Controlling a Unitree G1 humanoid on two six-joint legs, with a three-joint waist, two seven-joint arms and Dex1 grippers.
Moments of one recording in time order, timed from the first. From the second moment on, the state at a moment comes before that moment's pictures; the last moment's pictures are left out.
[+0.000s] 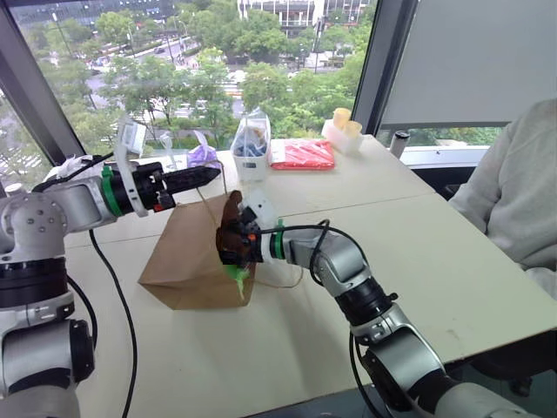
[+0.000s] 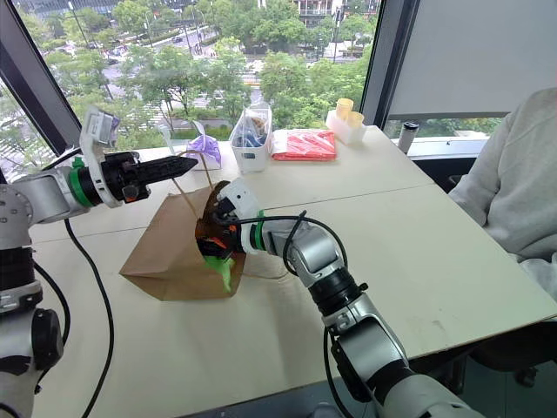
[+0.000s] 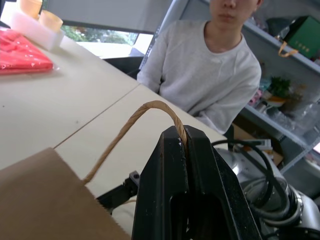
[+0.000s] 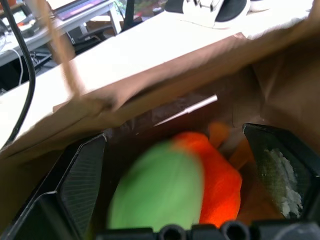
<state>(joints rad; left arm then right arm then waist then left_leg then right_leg) -0.88 0.74 0.33 0.10 -1.00 1.23 -0.81 -0.90 -0.04 0.30 0.24 0.28 0.73 0.67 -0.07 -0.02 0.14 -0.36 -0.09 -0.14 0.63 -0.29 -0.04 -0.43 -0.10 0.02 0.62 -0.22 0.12</state>
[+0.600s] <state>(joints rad) -0.88 0.73 0.35 0.14 -1.00 1.21 -0.79 -0.79 -0.10 0.19 0.07 0.30 0.74 0.65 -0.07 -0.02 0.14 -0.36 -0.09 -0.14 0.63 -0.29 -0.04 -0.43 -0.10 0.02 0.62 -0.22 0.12</state>
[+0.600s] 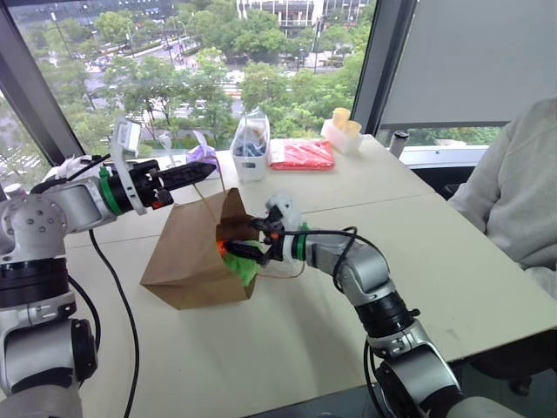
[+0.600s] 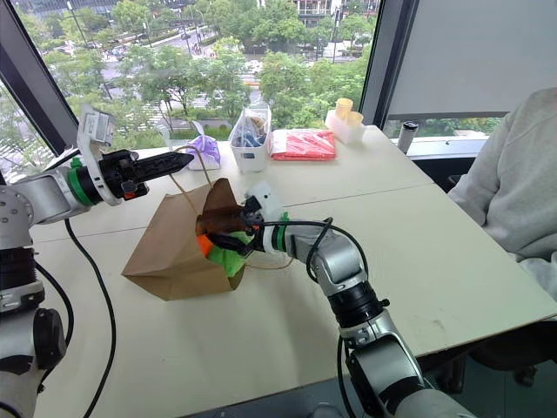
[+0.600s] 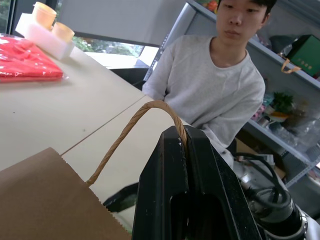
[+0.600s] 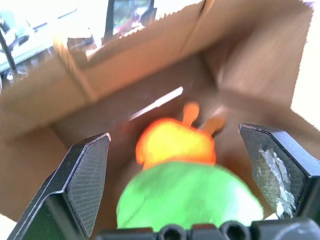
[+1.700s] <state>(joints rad) -0.88 0.74 0.35 0.14 -0.99 1.21 -0.81 -0.36 0.01 -0.32 -0.12 0.79 1.17 0.30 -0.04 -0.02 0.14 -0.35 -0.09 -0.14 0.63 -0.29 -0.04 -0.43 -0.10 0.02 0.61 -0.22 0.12</state>
